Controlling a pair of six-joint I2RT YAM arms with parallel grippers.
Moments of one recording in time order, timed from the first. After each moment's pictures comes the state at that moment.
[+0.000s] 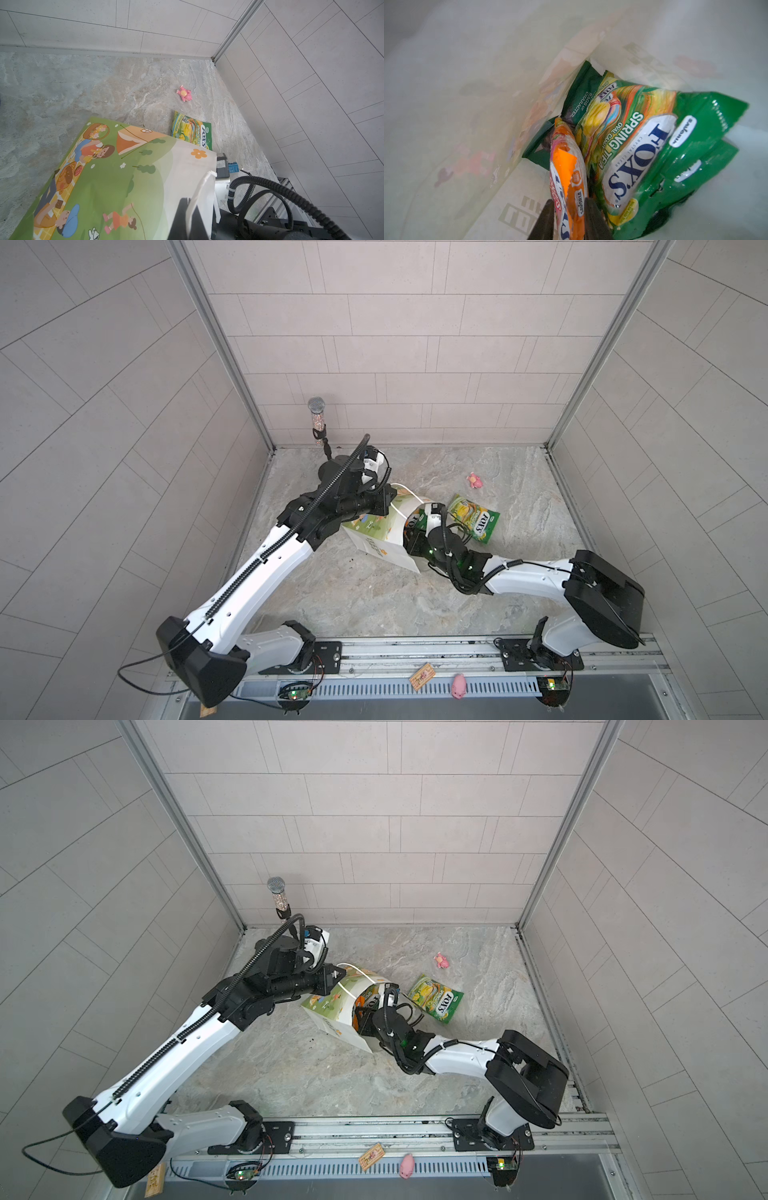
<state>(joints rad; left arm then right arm) -0.57 1.21 1.30 -0.62 0.21 -0.44 0.92 1.53 0.71 0.45 0.25 0.96</state>
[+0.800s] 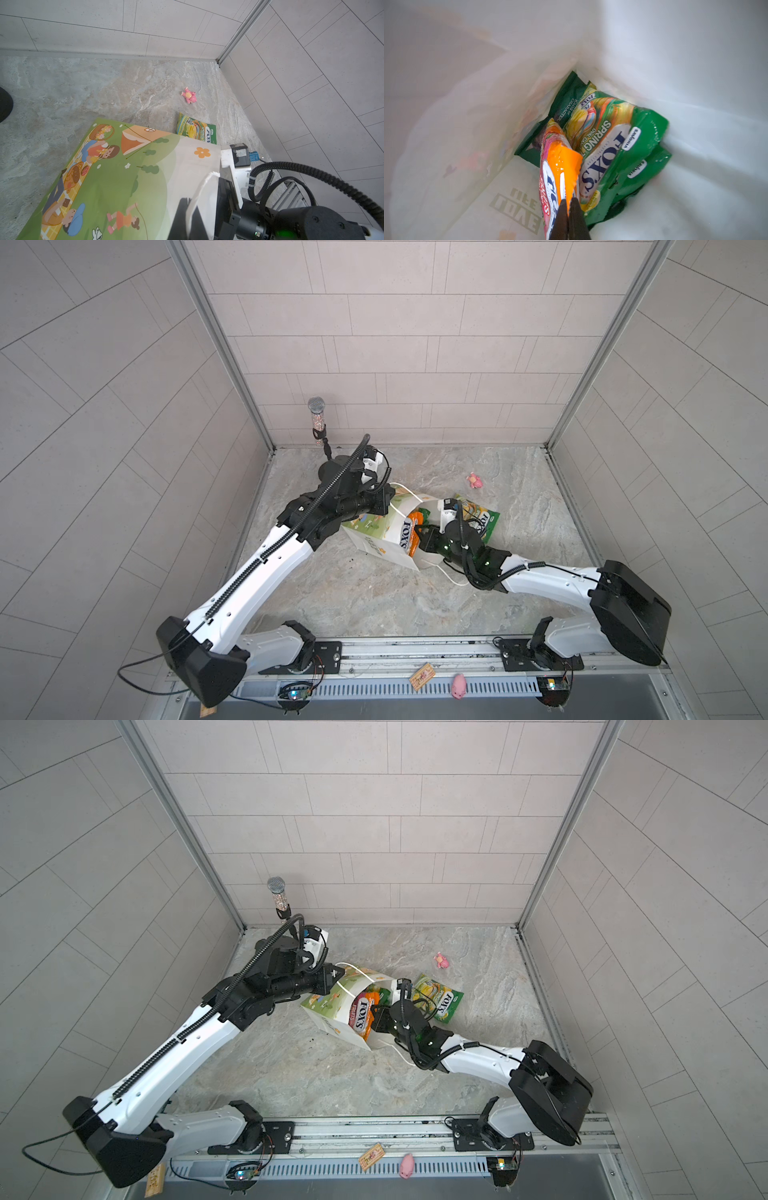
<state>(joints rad) -0.57 1.21 1.30 -0.63 0.17 -0.43 0.80 1.37 0.64 0.33 0.12 0.89</state>
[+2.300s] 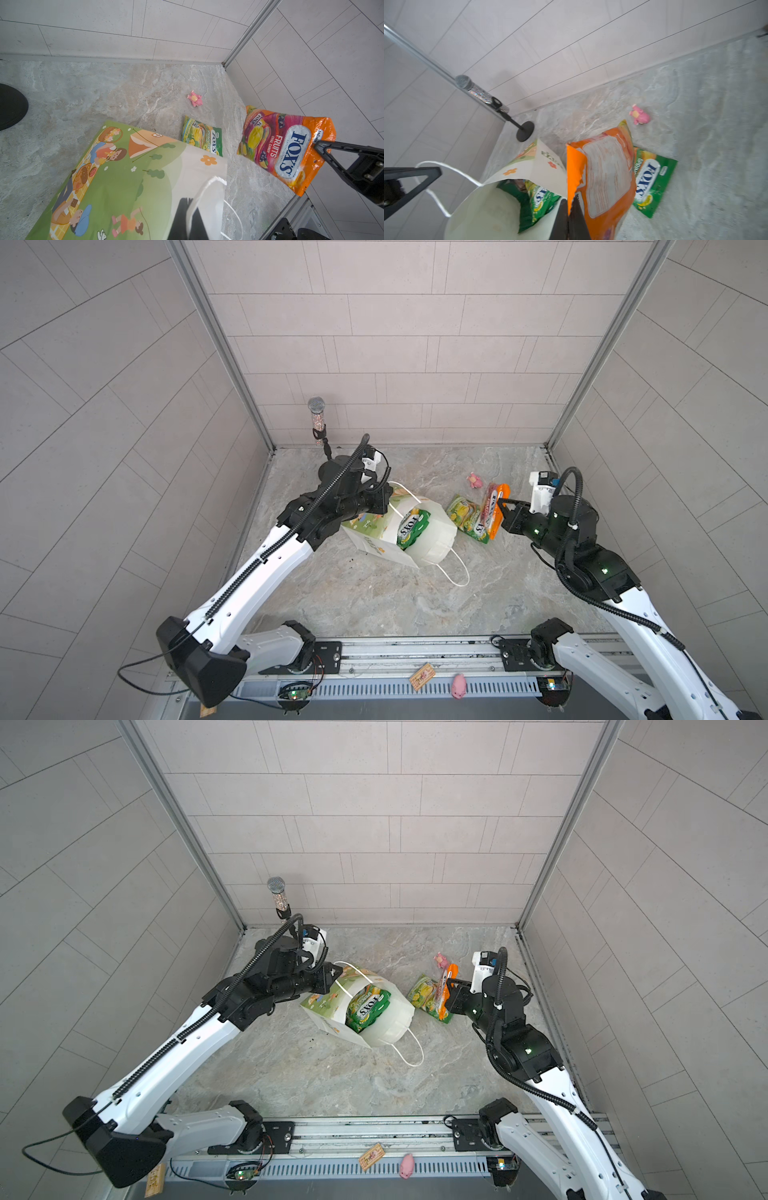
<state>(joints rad) -0.57 1.21 1.30 -0.62 0.13 -0.43 0.33 0.75 0.93 -0.56 0.02 0.55</state>
